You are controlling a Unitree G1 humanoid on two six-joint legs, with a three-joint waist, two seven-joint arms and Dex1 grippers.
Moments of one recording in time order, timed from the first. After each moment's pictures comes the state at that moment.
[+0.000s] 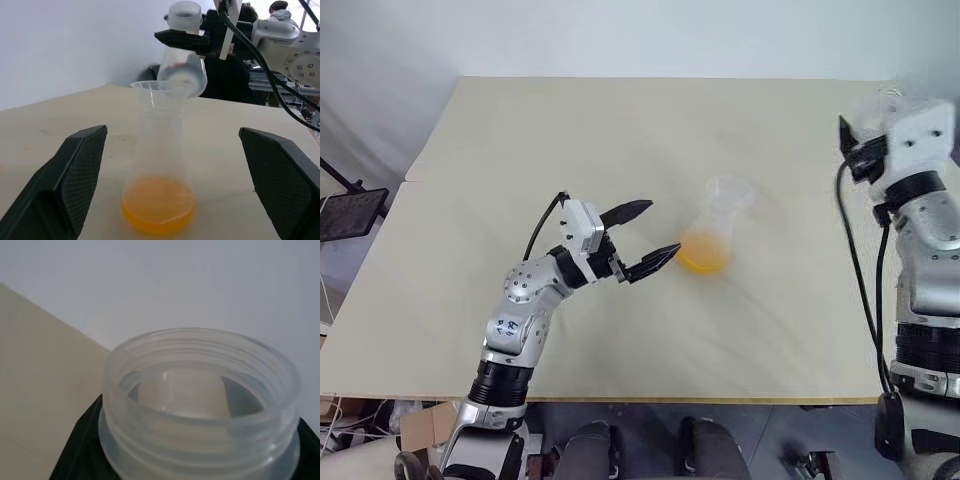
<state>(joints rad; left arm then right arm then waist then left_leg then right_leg) -0.46 0.25 -0.05 -0.09 -0.42 0.15 -0.76 -0.62 -0.59 -0.36 0.03 0.10 0.32 0.30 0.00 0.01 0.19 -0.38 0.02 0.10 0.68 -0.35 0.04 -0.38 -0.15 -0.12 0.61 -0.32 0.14</state>
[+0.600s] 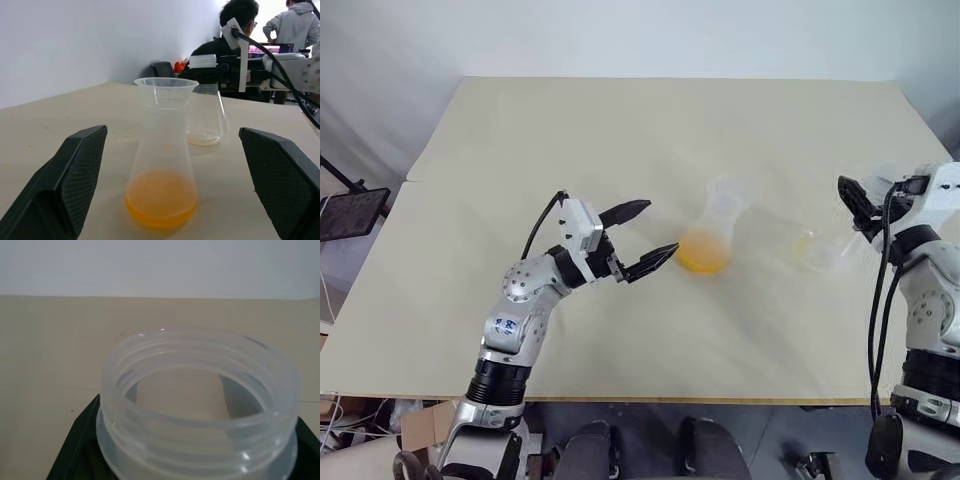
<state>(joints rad) -0.45 0.27 -0.05 -0.09 -0.42 0.15 -0.76 -0.46 -0.56 -0.47 0.06 0.39 0.42 0.44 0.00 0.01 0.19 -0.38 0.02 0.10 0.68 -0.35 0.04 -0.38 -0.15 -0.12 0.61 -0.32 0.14</state>
